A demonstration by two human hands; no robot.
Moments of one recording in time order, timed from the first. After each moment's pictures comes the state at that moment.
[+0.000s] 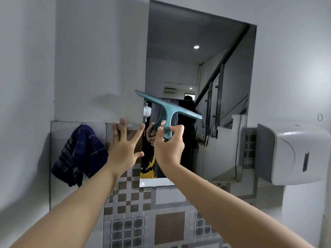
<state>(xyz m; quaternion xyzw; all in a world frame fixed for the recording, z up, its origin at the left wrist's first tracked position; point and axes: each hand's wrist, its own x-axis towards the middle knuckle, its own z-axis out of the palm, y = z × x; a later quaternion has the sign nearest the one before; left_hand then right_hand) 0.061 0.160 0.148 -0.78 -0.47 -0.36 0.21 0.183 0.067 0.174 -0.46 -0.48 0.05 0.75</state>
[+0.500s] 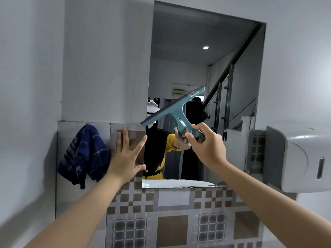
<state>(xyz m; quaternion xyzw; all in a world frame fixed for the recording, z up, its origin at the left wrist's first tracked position) 0.056 0.158 0.119 -0.79 -0.46 -0.36 0.20 0.298 0.046 0.184 -0.51 -0.61 -0.21 0.56</state>
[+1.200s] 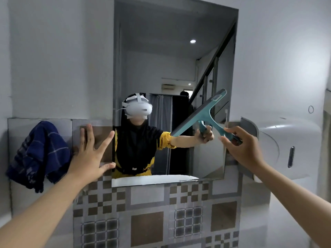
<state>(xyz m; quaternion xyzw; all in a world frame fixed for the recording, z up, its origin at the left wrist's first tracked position) 0.005 0.153 0.125 -0.74 -0.54 -0.33 0.23 0.441 0.038 0.170 -0.51 -0.62 -0.23 0.55</state>
